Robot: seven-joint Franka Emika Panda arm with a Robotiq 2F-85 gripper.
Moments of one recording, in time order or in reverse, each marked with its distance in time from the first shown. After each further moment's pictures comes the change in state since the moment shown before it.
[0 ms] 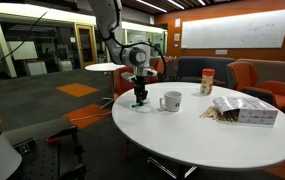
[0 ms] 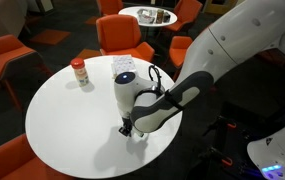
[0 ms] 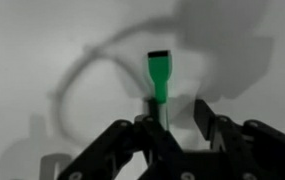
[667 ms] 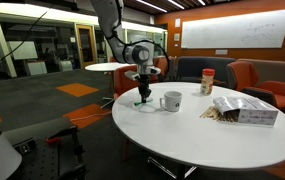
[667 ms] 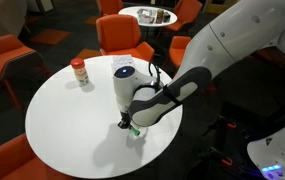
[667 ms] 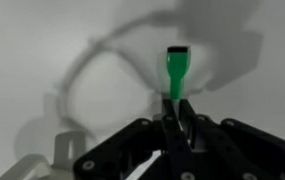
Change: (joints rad) arm -0.003 -0.001 -0.024 0.029 0.001 -0.001 0.000
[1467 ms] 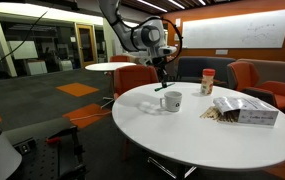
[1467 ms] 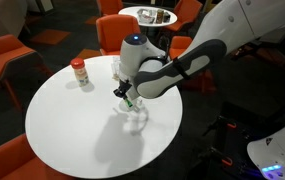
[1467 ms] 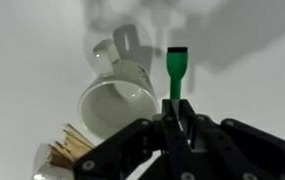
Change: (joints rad) arm 0.026 -0.139 -0.160 -0.020 -0.064 0.125 0.184
